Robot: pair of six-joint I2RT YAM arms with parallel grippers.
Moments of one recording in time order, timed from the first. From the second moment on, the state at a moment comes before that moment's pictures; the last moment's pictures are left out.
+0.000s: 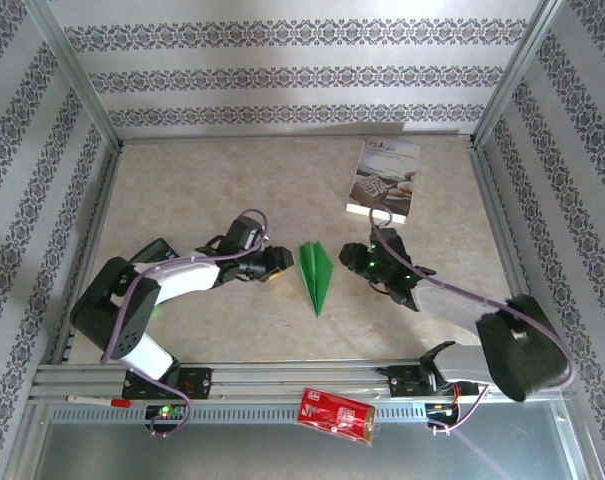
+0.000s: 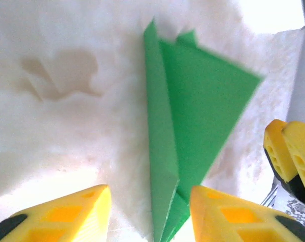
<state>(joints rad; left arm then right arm) -0.51 1.53 0.74 -0.01 0.42 -0.94 0.45 1.24 0.48 0.10 -0.12 0.89</state>
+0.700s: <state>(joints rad) -0.13 1.22 0.60 0.01 -0.38 -0.26 0.19 1.44 0.61 0.07 0.54 0.17</state>
